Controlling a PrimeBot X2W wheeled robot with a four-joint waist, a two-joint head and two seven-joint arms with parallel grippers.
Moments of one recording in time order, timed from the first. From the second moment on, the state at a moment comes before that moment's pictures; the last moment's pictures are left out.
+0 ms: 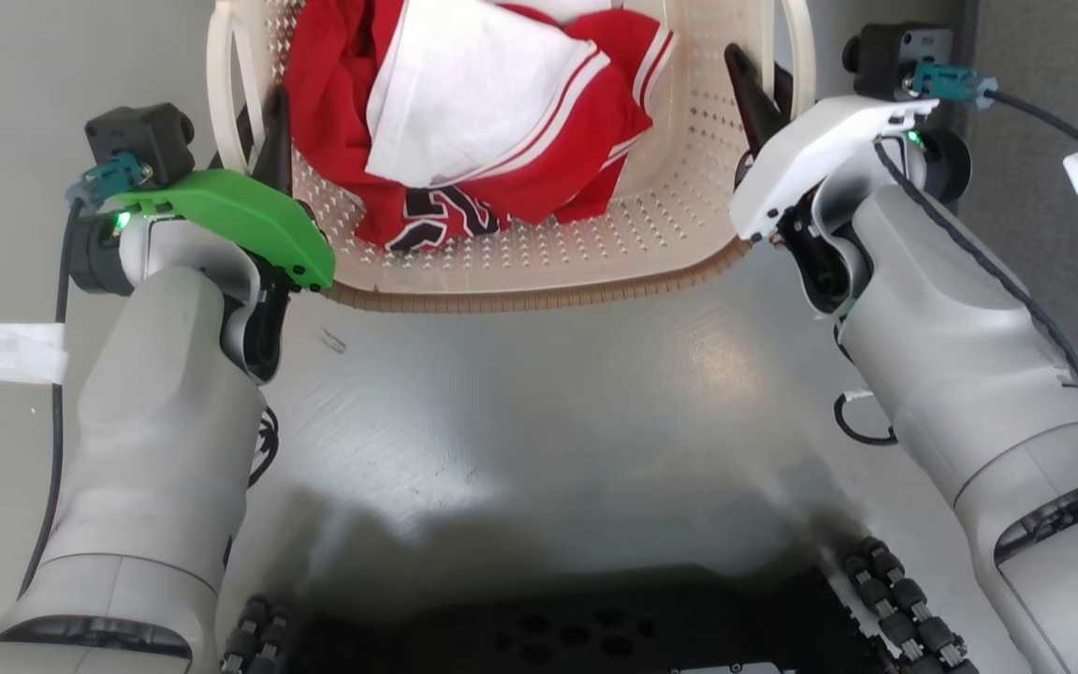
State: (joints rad) left arm -0.89 -0.01 -0.23 0.93 -0.45 -0.13 -0.23; right arm -0.98 -0.05 0.54 1.02 0.61 0.10 -0.21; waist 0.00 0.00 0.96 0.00
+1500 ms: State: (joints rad) left arm -0.68 -0.04 -0.33 1.17 -0.59 -0.14 -0.06; right arm -0.73 -0.03 0.71 1.12 0.83 0.10 0.08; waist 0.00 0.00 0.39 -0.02
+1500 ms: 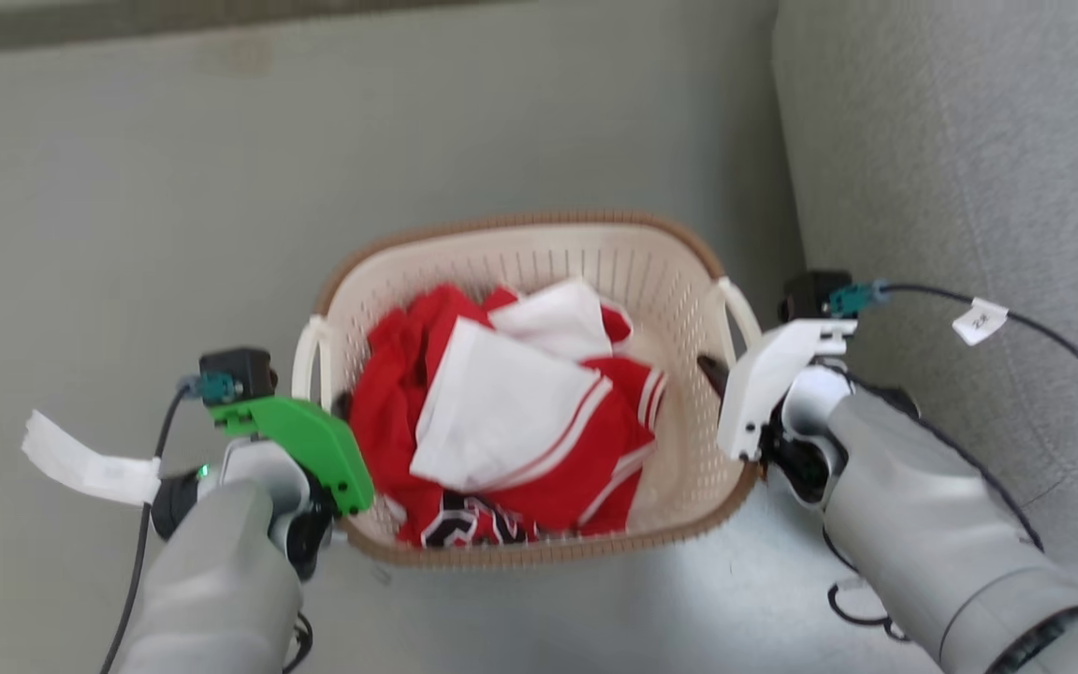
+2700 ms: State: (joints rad) left arm -0.55 -0.02 -0.39 1.20 -0.71 -0.14 0.14; right arm -0.58 -0.05 0.81 1.08 0.97 0.09 0.31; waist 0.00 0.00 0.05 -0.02
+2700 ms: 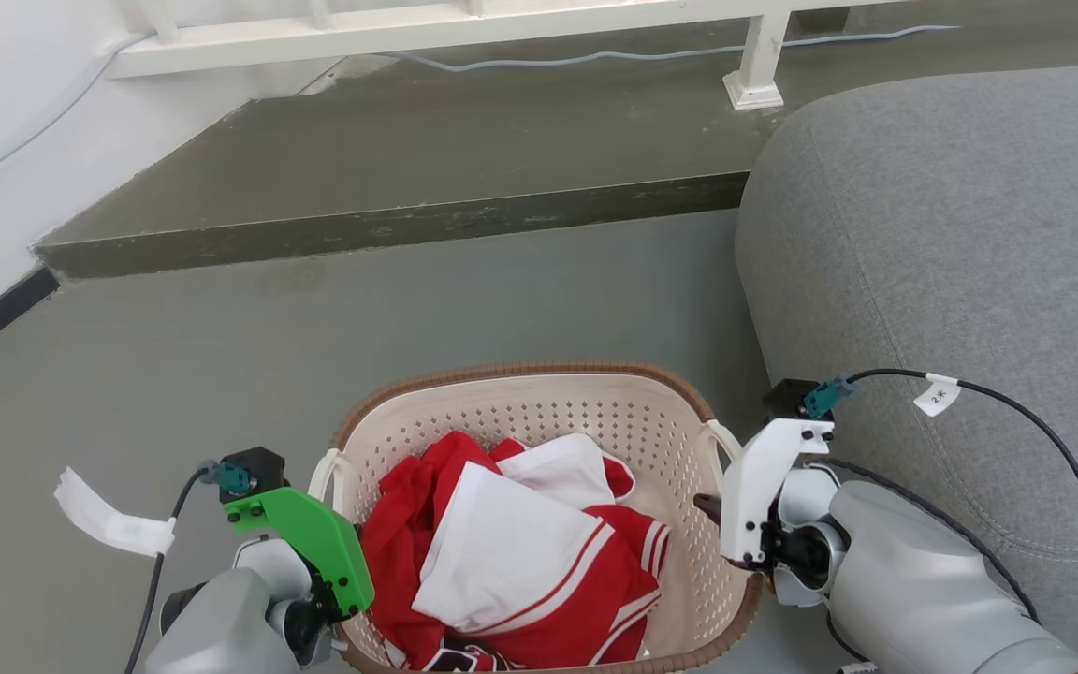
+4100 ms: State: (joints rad) left arm -0.55 -0.01 -0.43 1.14 -0.74 -0.11 0.11; right arm -0.61 -0.06 0.84 1.07 1.00 0.09 0.30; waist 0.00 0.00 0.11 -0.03
